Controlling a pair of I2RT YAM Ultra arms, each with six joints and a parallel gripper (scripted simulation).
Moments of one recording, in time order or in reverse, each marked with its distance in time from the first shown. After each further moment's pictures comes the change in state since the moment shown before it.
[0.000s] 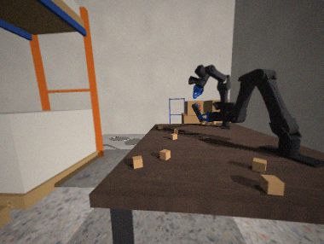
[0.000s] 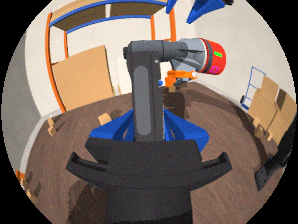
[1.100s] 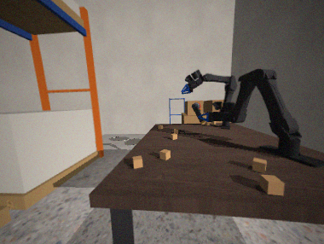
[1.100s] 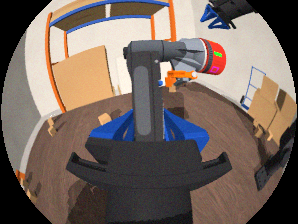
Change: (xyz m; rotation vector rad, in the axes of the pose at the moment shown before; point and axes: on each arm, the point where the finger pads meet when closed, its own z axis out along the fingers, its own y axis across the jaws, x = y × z) left arm 0.000 0.000 0.000 0.000 0.000 0.000; right arm -0.153 -0.133 -0.042 -0.064 -0.530 -0.030
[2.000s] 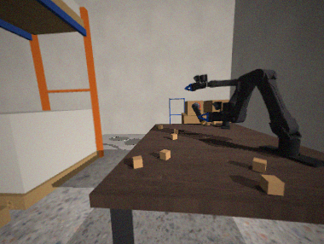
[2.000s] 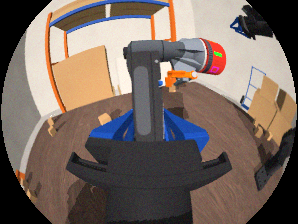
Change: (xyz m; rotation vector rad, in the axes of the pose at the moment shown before) left arm 0.000 0.000 0.000 0.000 0.000 0.000; right arm -0.080 -0.140 -0.074 0.242 -0.498 -0.228
